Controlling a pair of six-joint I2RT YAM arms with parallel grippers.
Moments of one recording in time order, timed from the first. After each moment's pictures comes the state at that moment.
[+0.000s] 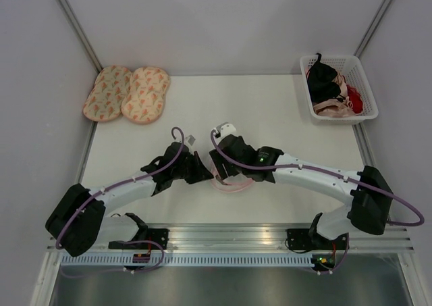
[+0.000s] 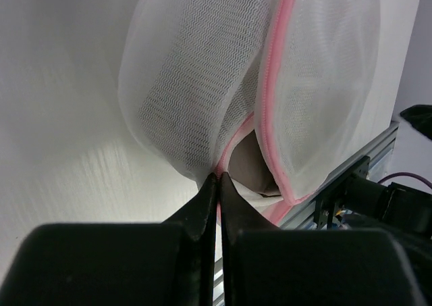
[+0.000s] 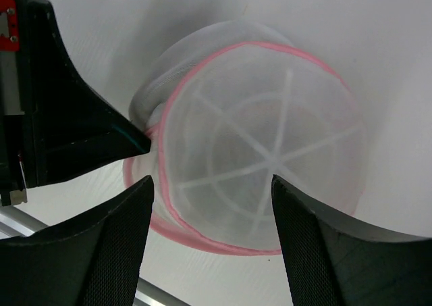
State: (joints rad) left arm -0.65 1.25 0.51 0.02 0.24 -0.89; right arm 1.02 1.45 1.12 -0.51 0.33 0.39
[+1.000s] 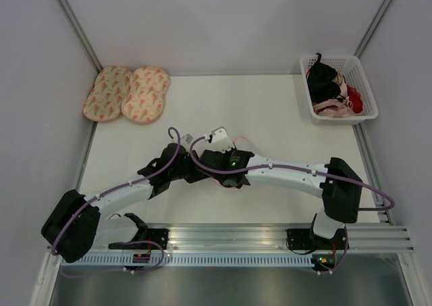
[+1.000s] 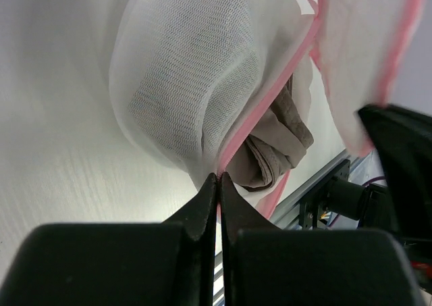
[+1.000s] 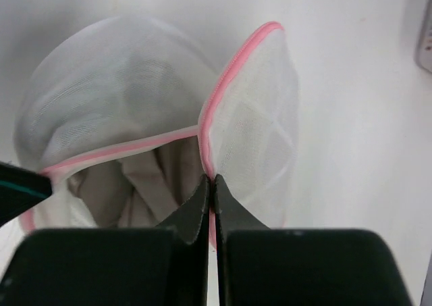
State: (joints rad) left arm -0.65 1.19 0.48 0.08 0.24 -0.92; right arm 1.16 1.71 1.31 -0.81 0.80 0.56
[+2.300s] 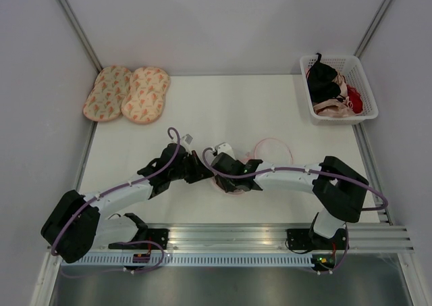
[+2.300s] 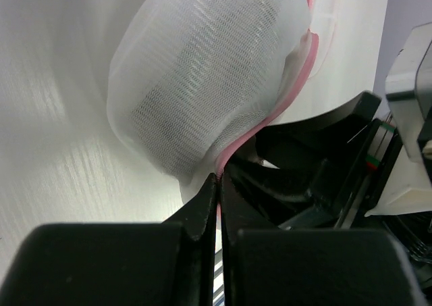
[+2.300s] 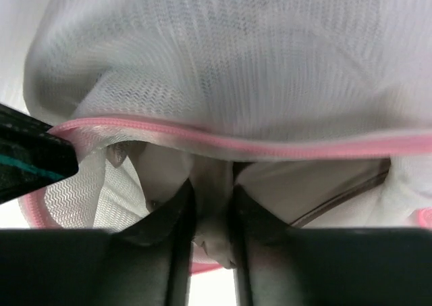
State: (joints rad) left arm -0.65 1.19 0.48 0.08 0.24 -0.93; right arm 1.06 1.66 0.96 -0.35 0.30 0.49
